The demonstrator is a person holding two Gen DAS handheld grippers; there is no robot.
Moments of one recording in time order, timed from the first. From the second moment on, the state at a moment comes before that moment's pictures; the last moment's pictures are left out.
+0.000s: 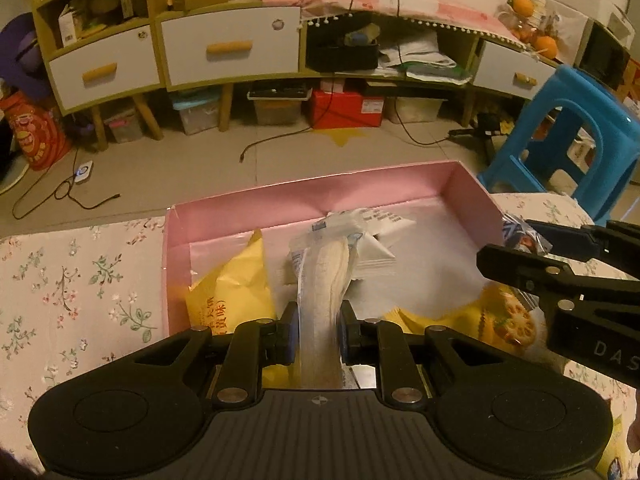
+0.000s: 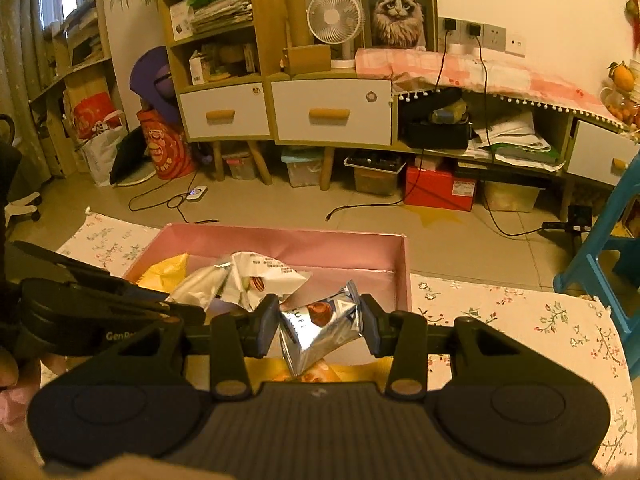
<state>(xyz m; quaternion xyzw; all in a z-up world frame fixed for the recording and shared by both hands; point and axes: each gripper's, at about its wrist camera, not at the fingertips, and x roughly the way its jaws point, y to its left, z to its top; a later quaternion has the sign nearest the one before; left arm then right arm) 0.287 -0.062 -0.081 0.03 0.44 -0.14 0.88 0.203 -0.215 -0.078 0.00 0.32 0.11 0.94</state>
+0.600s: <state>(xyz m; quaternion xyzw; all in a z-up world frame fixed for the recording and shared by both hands) 0.263 -0.059 -0.053 0.04 0.41 -0.16 0.89 0.186 -0.224 -0.057 0.02 0.32 0.09 0.94</state>
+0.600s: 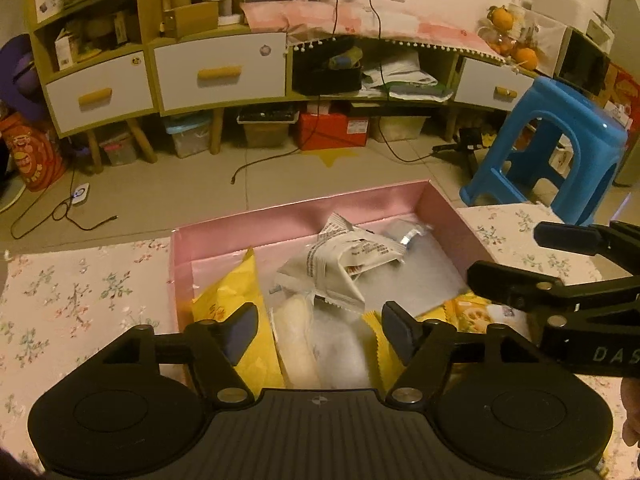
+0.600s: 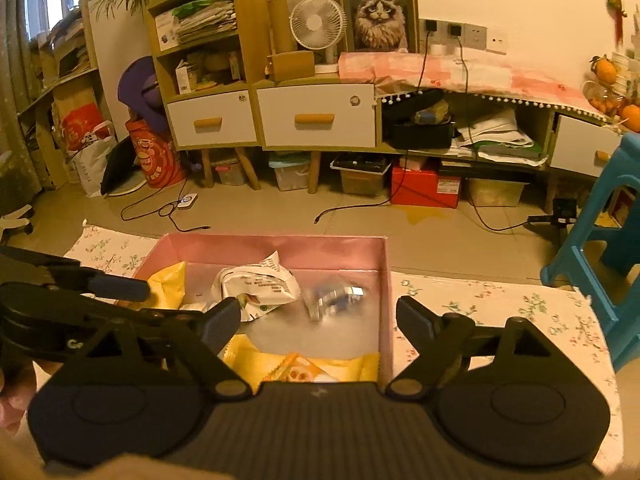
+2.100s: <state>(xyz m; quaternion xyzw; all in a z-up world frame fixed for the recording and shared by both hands) 0.089 0.008 -0.060 -0.01 0.43 -0.16 0.89 0.037 -0.193 -0.058 -0.04 0.33 0.16 0.93</state>
